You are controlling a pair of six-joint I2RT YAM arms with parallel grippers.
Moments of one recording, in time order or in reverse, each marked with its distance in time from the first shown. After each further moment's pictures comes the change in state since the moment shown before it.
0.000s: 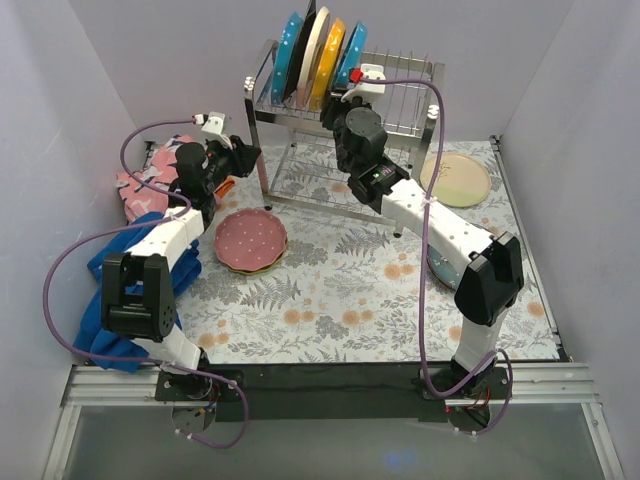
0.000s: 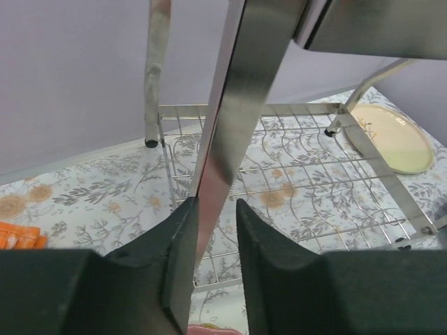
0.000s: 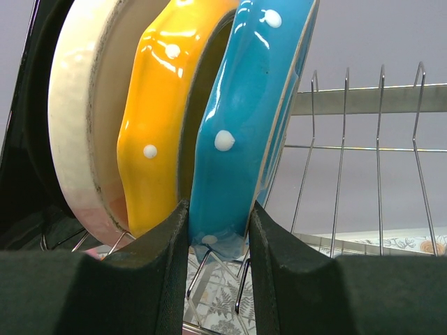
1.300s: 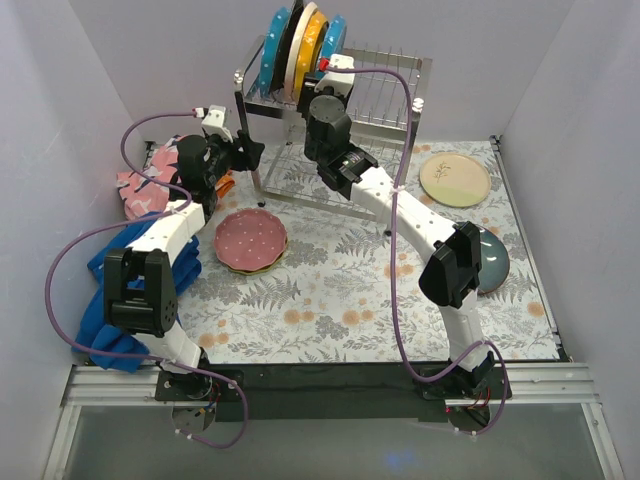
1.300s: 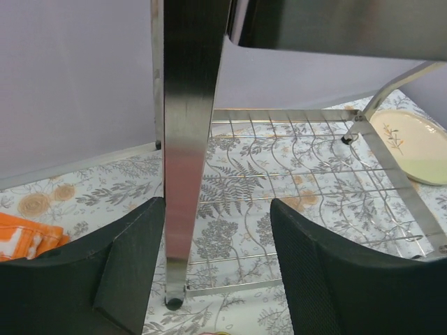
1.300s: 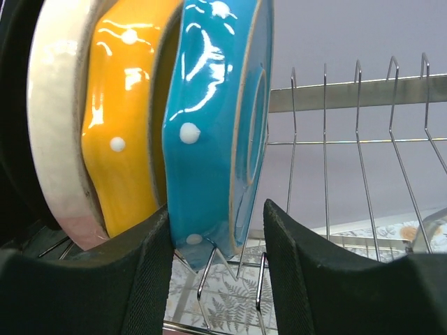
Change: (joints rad) left arm -0.012 0.020 0.063 -0.078 -0.055 0.014; right arm 0.051 0.250 0.377 -0.160 0.216 -0.056
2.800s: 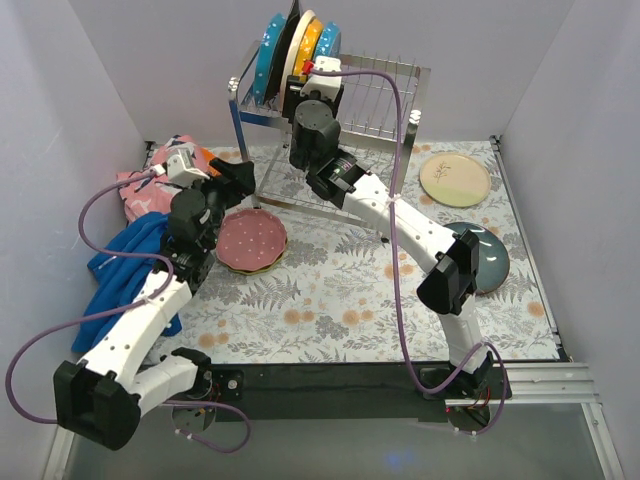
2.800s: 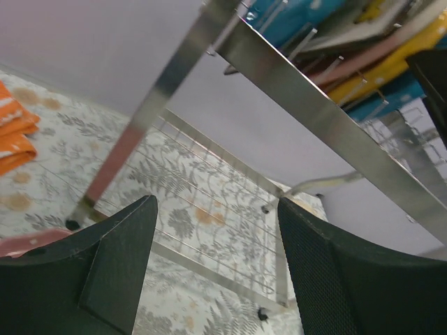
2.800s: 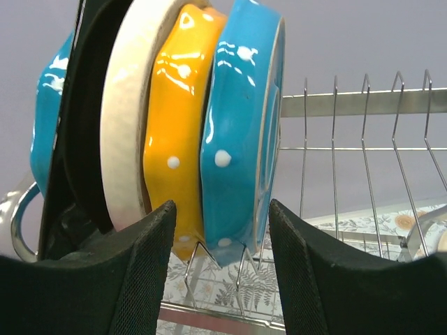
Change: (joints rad) left arm -0.259 -0.640 -0.353 -0.191 -0.628 -0.496; right arm 0.089 -0.006 0.088 -0.052 0.079 -0.054
